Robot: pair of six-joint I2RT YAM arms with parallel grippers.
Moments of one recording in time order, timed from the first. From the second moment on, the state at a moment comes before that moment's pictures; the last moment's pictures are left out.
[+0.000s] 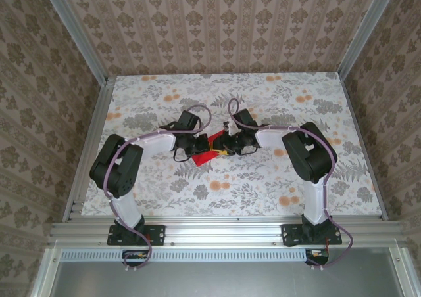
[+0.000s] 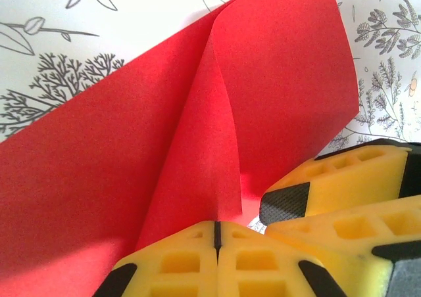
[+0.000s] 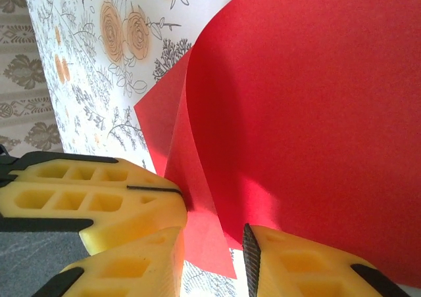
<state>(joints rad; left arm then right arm) -0.58 1.78 1.02 -0.29 0.36 -0.68 0.49 2.00 1.14 -0.09 -0.67 0.75</state>
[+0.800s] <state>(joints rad) -0.57 1.77 1.02 -0.30 0.34 -0.68 0.52 2.00 1.14 -0.09 -0.71 0.73</state>
